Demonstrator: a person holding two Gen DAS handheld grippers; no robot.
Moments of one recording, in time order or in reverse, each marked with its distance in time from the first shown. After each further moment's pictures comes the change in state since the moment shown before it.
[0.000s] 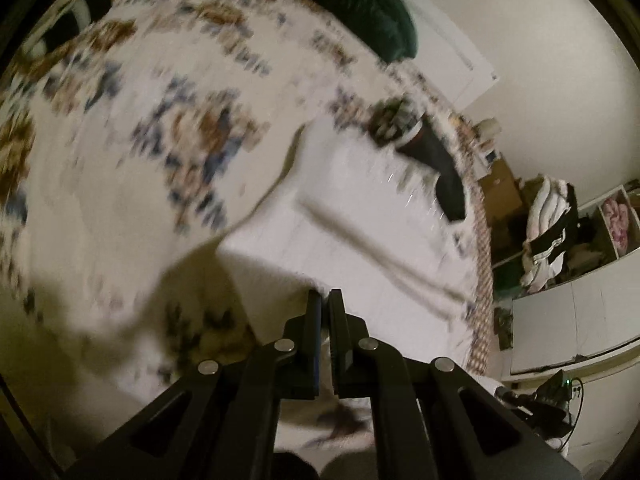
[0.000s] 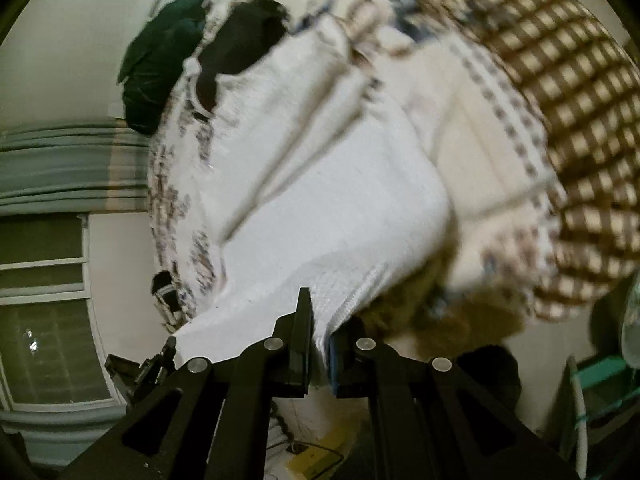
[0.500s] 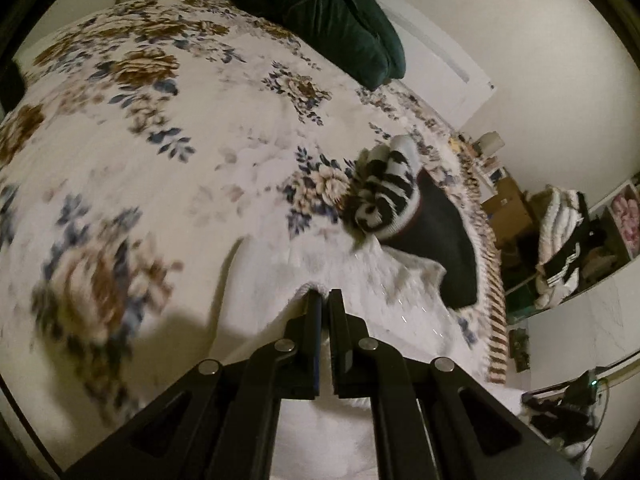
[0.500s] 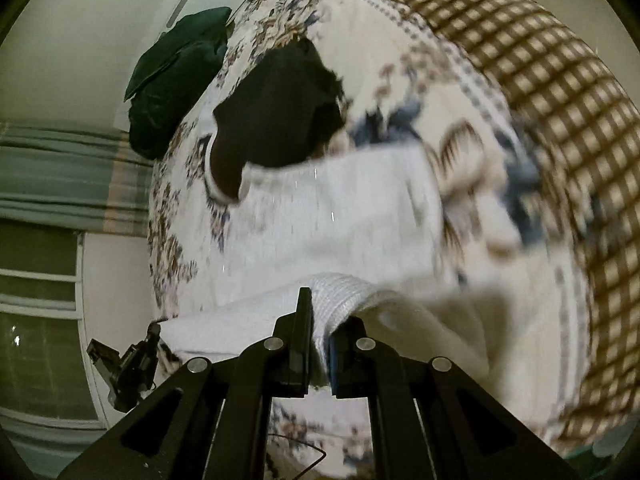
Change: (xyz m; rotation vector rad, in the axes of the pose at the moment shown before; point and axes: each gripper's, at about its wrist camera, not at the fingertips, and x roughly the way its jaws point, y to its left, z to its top) left arm 0.148 -0.061 0.169 0.085 -0.054 0.037; right arm 0.041 0.085 0.208 -0.073 -0.087 -0.040
